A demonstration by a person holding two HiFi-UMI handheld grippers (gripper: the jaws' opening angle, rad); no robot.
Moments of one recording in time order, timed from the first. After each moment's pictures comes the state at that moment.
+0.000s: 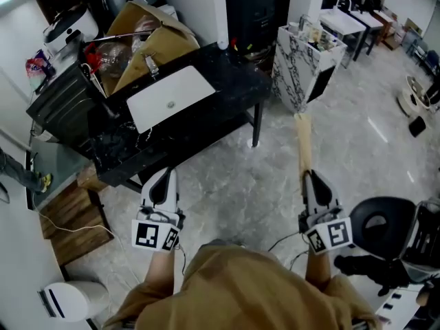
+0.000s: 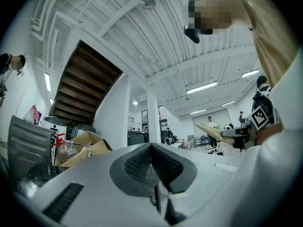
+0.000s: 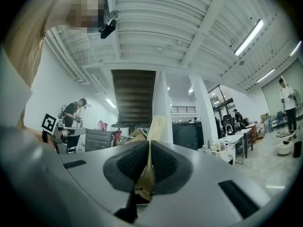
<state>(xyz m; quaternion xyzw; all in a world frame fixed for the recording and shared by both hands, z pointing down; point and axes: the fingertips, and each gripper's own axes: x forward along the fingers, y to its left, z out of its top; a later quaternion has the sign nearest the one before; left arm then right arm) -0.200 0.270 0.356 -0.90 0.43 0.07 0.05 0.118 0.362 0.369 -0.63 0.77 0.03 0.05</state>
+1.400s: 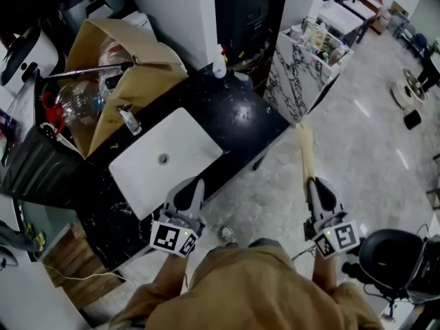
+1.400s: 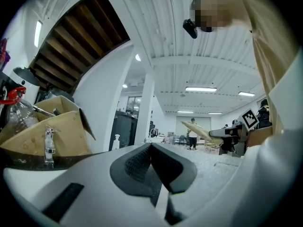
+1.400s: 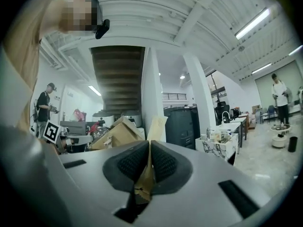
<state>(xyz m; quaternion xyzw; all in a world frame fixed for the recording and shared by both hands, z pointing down) -0.119 -0.124 0.421 -0.95 0.31 0.04 -0.06 0.139 -0.008 0.396 -0.67 0.74 -0.05 0.00</state>
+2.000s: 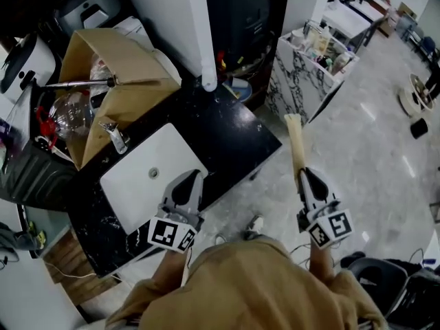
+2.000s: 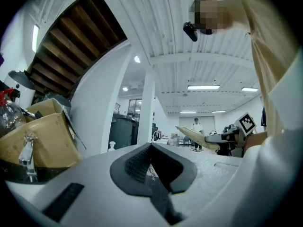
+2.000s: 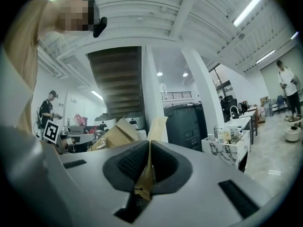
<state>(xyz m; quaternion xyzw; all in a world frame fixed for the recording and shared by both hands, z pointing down) -0.014 -0.195 0.402 -0.94 0.33 0.05 -0.04 0.233 -0.108 0.404 -0.64 0.76 -0.06 0.02</state>
